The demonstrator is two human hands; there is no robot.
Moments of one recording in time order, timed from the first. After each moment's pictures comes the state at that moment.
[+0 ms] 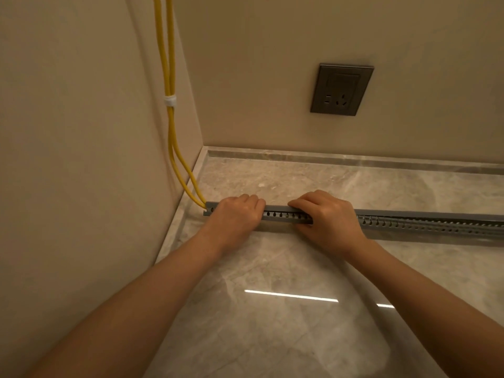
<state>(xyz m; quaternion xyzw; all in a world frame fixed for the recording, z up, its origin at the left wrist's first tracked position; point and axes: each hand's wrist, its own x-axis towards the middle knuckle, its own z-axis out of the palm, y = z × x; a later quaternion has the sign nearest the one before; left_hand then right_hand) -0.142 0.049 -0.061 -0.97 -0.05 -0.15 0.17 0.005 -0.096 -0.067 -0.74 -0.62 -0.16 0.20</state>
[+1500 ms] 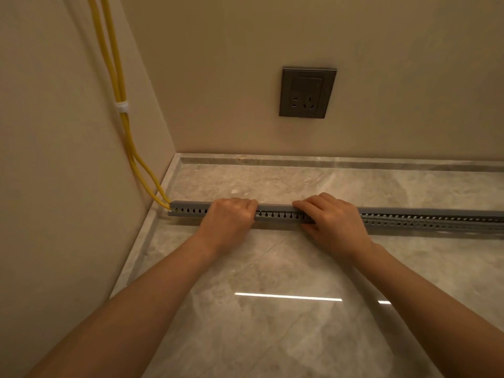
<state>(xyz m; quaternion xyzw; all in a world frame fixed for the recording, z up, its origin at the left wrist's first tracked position) -0.098 0.028 -0.057 -0.98 -0.07 -0.17 0.08 0.055 -0.134 -0.070 -0.74 -0.62 -0.21 0.17</state>
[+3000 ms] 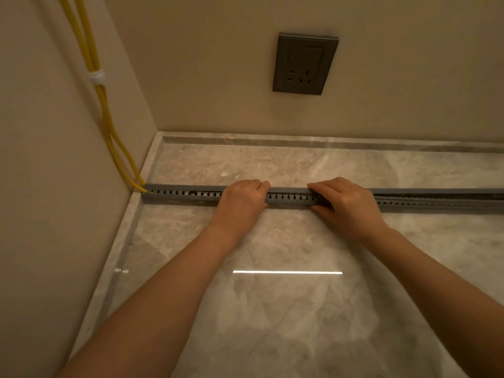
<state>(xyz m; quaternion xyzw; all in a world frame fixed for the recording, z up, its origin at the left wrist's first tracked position) -0.069 0.011 -0.073 -0.98 -0.13 -0.14 -0.07 0.077 -0.156 -0.071 -0.79 -0.59 -0.14 0.13</state>
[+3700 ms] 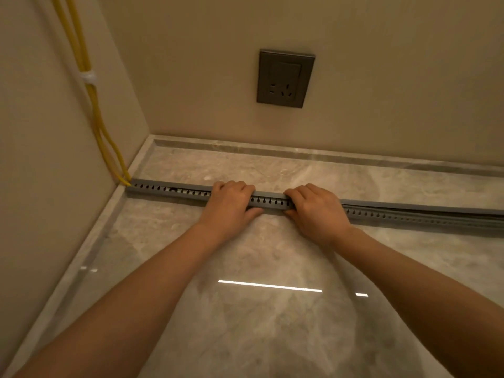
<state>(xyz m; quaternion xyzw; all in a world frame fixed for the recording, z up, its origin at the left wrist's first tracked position) -0.048 -0.003 -0.078 -0.97 -0.20 -0.11 -0.07 0.086 -0.146 -0.073 -0.78 -0.61 -0.13 0.07</state>
